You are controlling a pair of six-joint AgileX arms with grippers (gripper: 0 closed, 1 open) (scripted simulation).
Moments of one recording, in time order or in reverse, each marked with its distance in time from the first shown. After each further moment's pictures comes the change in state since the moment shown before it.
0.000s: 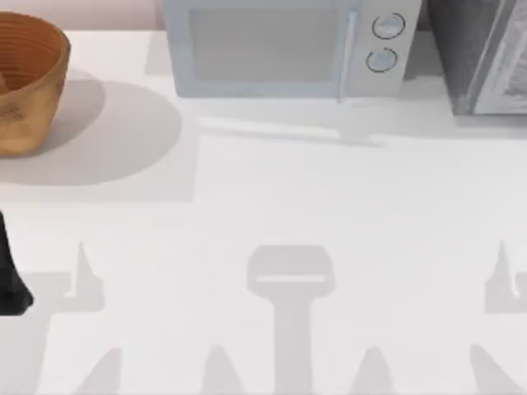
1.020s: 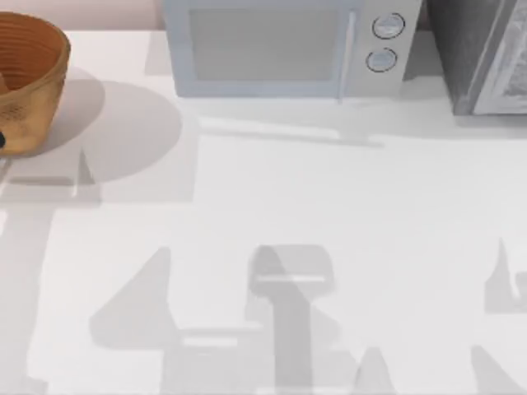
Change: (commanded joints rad) left arm 0.137 0.995 0.393 0.614 0.158 0.007; right arm 0.000 0.000 0.000 0.000 0.000 0.000
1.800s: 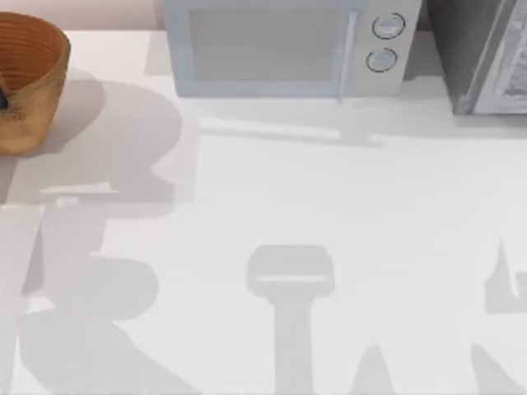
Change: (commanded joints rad) left arm 0.128 0.978 0.376 0.579 0.144 0.006; right arm 0.000 0.000 0.000 0.000 0.000 0.000
